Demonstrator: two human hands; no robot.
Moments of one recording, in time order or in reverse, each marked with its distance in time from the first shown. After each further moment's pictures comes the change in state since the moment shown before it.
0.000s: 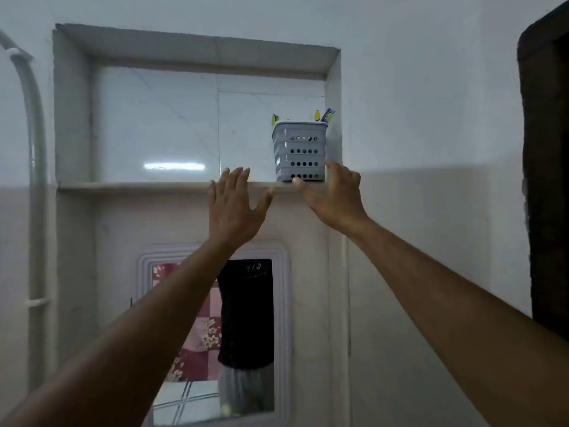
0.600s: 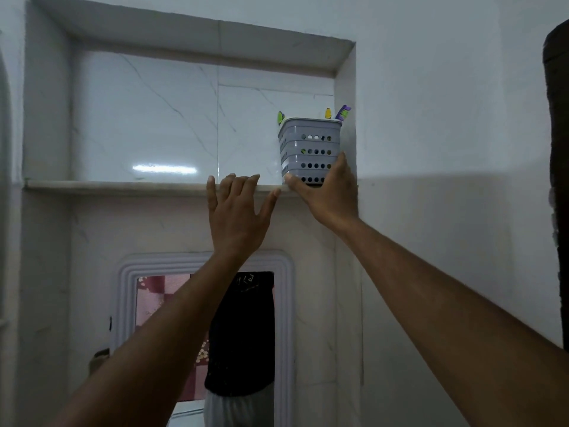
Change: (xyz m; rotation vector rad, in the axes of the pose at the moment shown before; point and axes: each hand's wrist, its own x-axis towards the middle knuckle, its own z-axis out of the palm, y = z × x) left_hand 0.010 -0.014 0.036 0.093 0.242 0.047; right_hand 0.046 0.008 0.059 0.074 0.183 0.057
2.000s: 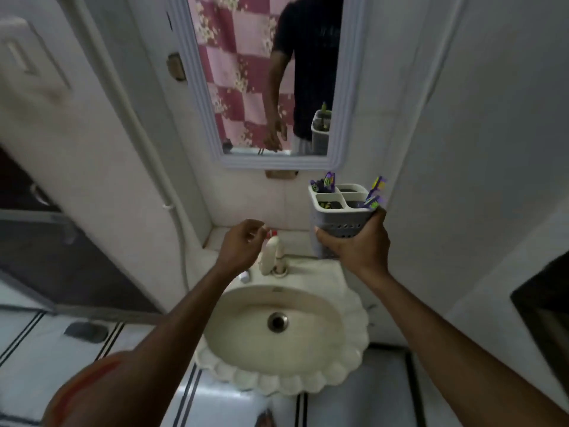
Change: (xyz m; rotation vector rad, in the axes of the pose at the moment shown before) left_hand -0.513 -0.057 -0.194 -0.164 -0.976 -0.946; right_hand -0.535 0.137 -0.081 -0.014 -0.606 0.726
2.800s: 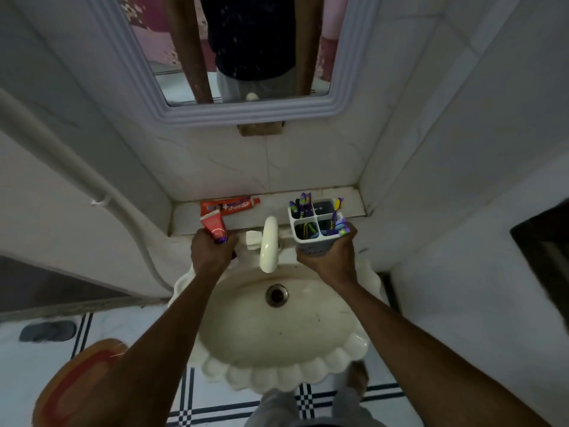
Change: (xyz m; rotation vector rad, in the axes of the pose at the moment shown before) left_hand 0.096 -0.171 0.065 0.065 -0.034 -0.415; right_hand -0.022 0.125 0.146 -0.046 -0.083 0.286
